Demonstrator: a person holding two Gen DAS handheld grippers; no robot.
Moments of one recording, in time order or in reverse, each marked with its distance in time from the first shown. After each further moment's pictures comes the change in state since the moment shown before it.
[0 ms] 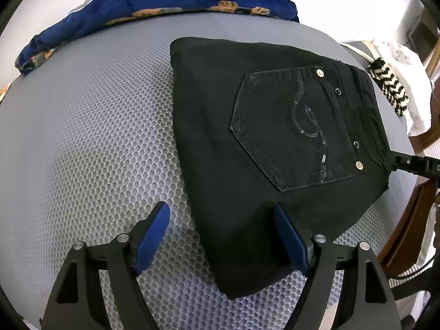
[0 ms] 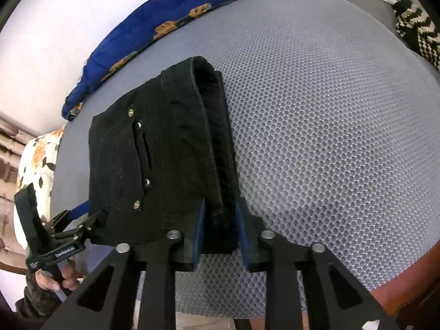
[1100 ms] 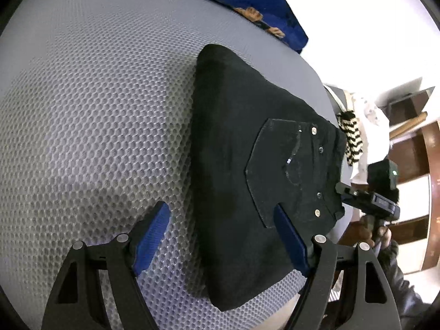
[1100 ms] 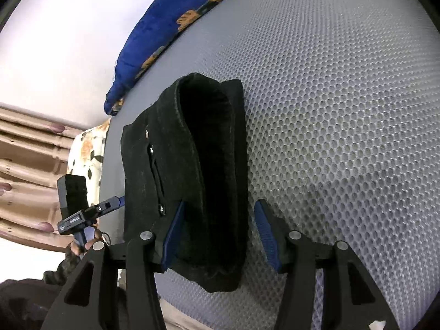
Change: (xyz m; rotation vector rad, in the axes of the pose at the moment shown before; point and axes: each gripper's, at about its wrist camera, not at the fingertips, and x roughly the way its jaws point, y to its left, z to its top) left arm 0.006 0.081 0.033 -0.287 0.080 -0.408; right arm 0.037 -0.043 0.058 -0.005 0.161 0.366
